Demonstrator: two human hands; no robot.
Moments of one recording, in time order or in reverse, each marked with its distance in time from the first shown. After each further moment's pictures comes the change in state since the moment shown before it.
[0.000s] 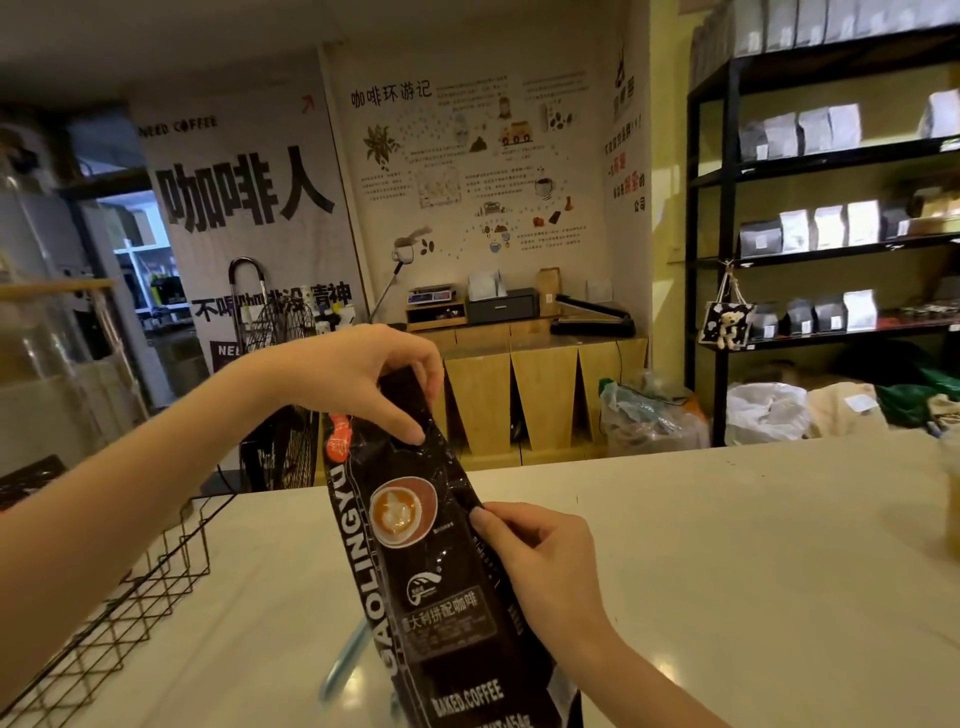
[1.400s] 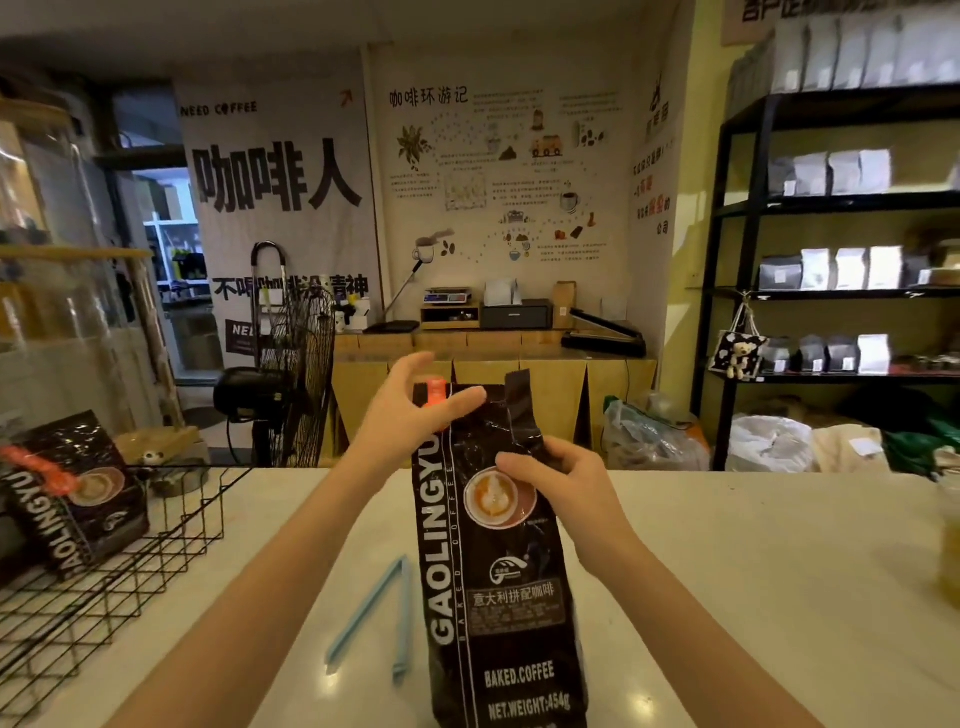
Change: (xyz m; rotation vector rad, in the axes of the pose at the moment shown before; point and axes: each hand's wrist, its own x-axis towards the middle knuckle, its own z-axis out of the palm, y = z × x) left_hand -0.001 0.000 0.089 -0.592 0.779 -0.413; right_hand 0.044 -0.020 -0.020 0.120 -0.169 0.070
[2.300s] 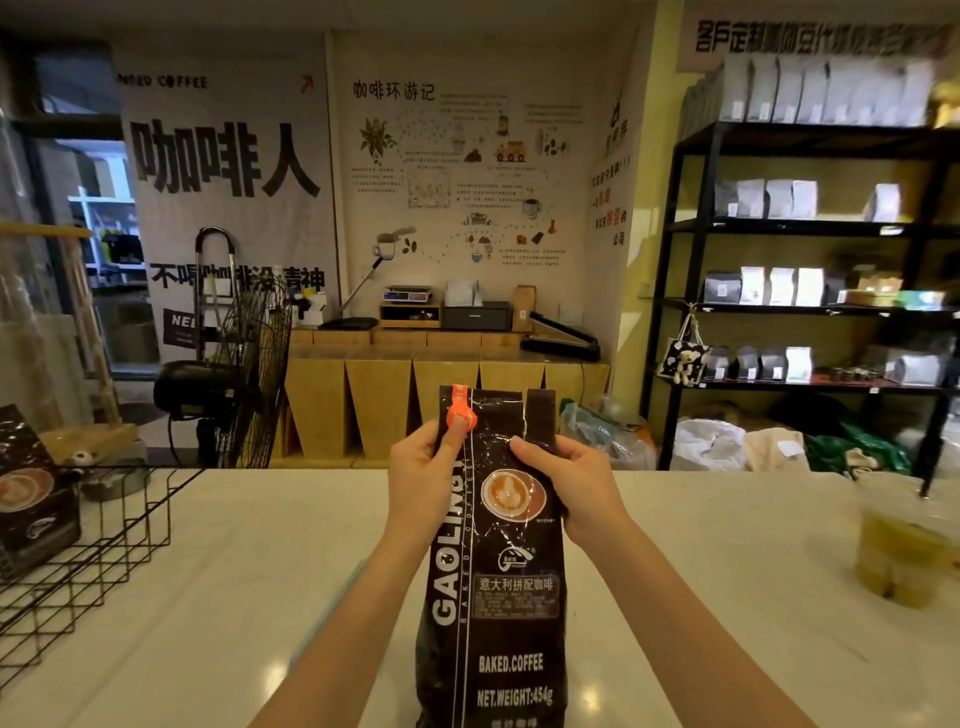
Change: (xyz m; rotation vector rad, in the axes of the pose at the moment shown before) left_hand -0.013 -0.038 0.064 -0.549 0.130 0.141; right_hand 0.018 0.007 -0.025 0.053 0.243 0.162
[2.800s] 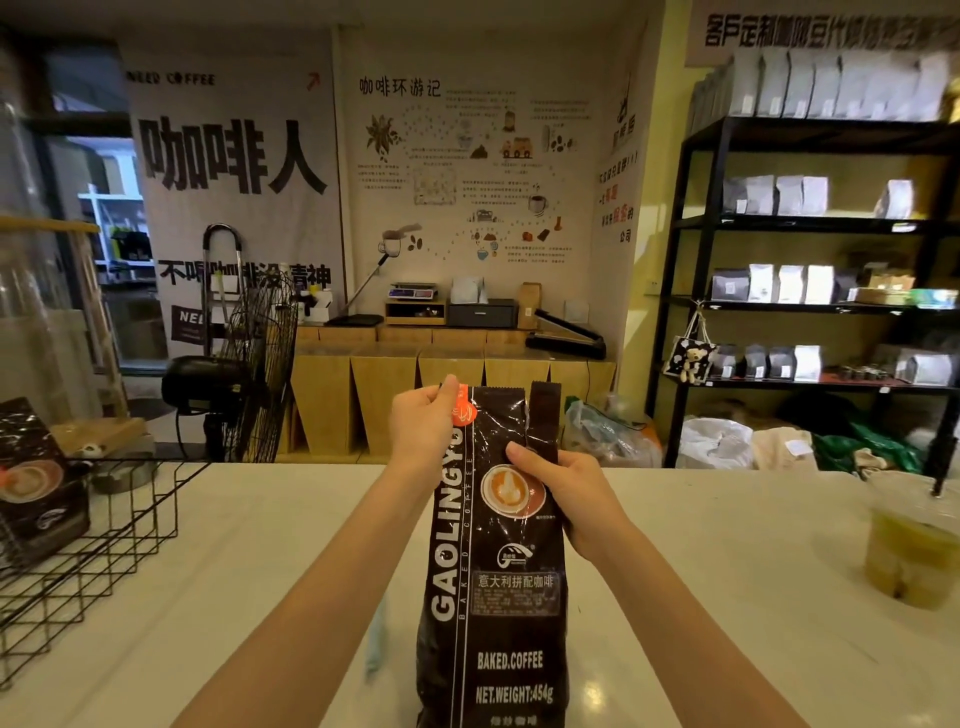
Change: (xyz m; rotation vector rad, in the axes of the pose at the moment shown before) left_hand 0.033 0.026 0.011 0.137 0.180 -0.241; right_hand -0.003 0.011 -0.003 -0.051 -0.159 0.059
